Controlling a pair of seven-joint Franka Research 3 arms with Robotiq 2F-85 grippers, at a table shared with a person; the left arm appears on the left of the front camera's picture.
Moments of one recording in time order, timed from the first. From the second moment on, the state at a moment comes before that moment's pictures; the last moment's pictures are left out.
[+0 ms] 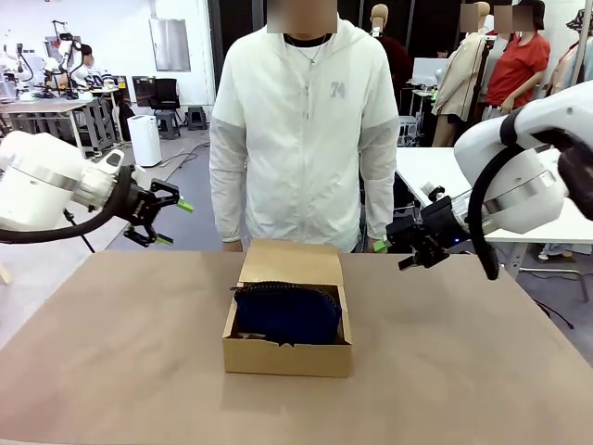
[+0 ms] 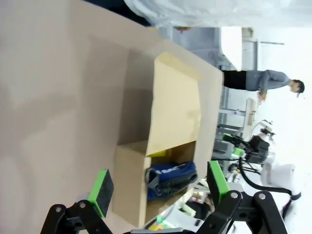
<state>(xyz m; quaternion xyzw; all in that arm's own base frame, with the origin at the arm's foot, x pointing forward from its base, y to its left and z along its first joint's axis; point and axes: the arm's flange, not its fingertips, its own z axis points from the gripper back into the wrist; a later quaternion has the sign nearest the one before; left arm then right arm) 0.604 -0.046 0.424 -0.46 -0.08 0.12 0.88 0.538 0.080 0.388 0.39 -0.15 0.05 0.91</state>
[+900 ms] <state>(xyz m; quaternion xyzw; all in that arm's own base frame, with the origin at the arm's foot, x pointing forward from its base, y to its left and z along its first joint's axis) 0.696 -0.143 0.277 -0.53 0.05 0.18 0.82 0.645 0.141 0.268 0.53 -0.07 -0.06 0.84</state>
